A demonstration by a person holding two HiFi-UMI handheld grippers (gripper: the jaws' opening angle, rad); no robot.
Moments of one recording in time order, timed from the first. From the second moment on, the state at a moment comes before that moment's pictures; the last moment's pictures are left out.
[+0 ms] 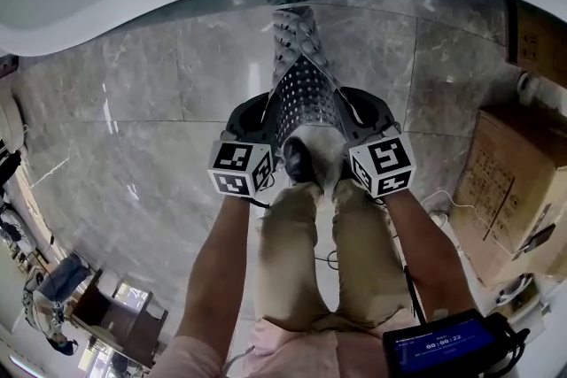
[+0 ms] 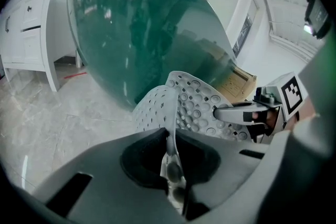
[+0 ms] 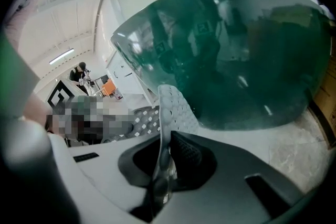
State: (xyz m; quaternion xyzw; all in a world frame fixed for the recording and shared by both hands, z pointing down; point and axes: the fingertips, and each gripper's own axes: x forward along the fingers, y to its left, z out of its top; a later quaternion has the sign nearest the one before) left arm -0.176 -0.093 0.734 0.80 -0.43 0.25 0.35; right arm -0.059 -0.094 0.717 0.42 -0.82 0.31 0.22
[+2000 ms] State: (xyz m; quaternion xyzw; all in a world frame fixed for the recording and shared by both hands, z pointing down) left arm -0.154 0.008 0.305 0.86 -0.36 0.19 0.30; right arm -0.100 0.010 0.280 0.41 -0.85 0.28 0.15
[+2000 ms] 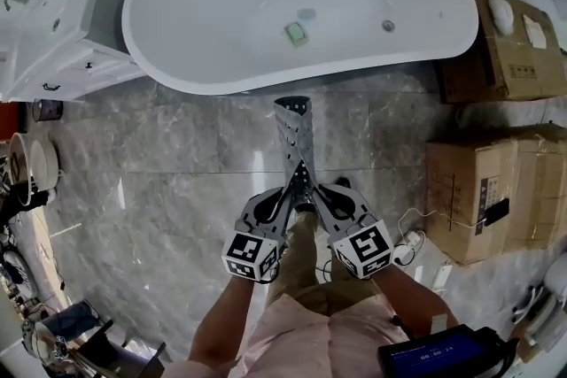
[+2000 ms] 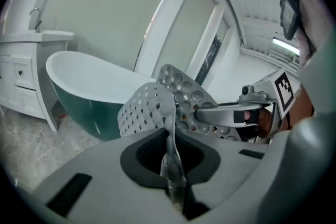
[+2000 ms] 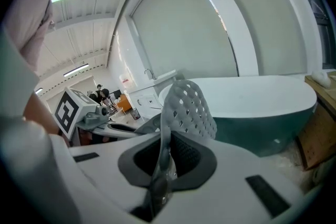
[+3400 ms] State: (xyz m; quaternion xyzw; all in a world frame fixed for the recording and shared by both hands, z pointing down) left arm -0.157 0.022 0.062 0.86 -0.48 0.07 0.18; right arm 0.018 0.037 0.061 0.46 -0.87 0.18 0.05
